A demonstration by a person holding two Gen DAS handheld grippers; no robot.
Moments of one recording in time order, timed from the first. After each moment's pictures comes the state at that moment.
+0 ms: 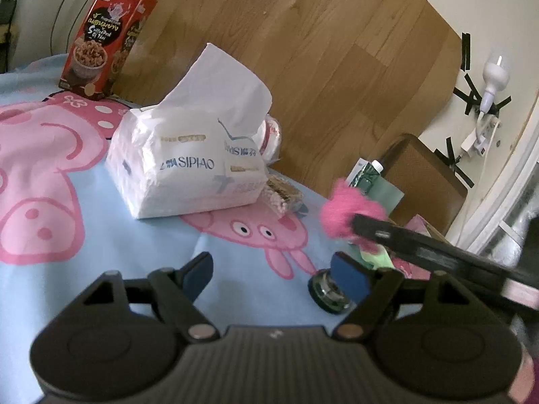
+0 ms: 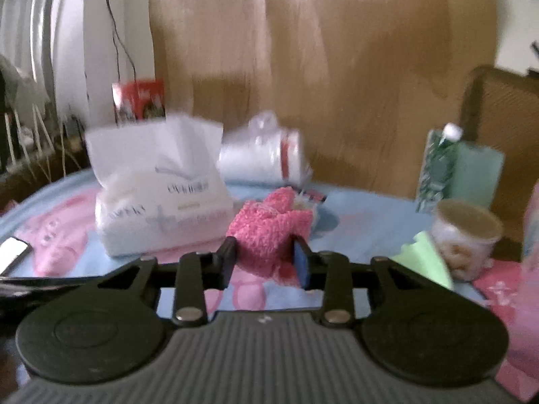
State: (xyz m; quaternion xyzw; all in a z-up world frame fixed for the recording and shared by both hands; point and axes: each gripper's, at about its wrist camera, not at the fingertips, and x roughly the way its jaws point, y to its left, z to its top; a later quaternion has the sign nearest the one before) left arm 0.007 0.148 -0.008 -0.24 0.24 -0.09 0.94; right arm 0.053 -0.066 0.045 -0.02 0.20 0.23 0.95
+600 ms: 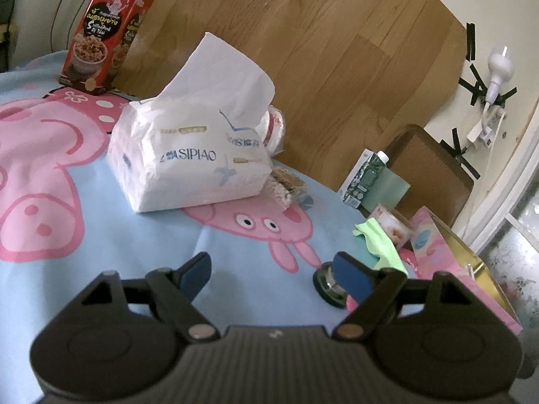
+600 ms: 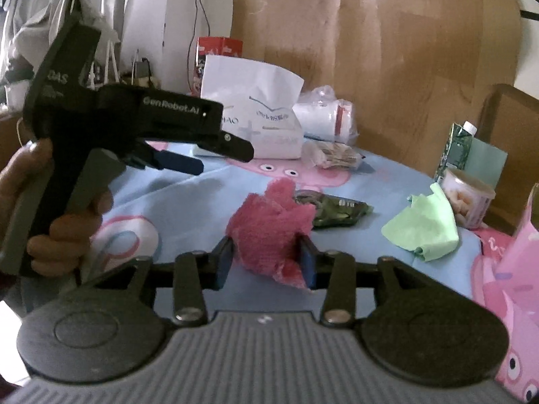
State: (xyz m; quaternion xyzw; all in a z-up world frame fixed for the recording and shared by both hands) left arm 0.012 0.144 -0.009 -0.23 0.26 -0.08 0.94; right arm -0.034 -0.059 0.003 -0.11 0.22 0.29 0.92
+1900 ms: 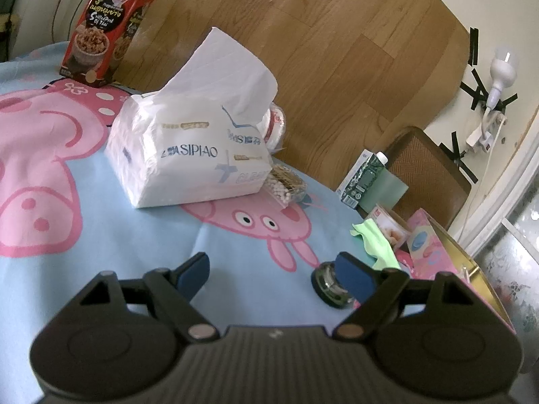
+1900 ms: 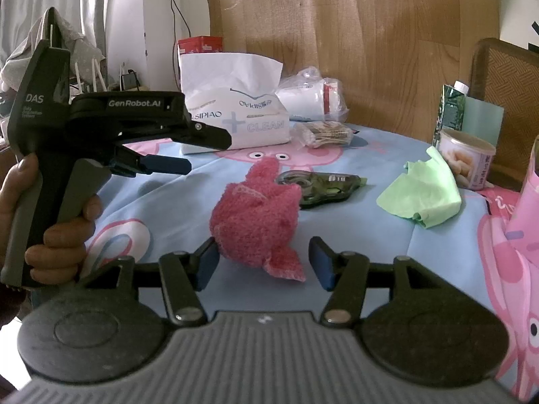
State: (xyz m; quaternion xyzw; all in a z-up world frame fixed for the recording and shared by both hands) left arm 0.015 0.149 -0.012 -0.25 0.26 -0.09 0.93; right arm -0.033 -0.079 -0.006 -0.05 0.26 0.30 0.92
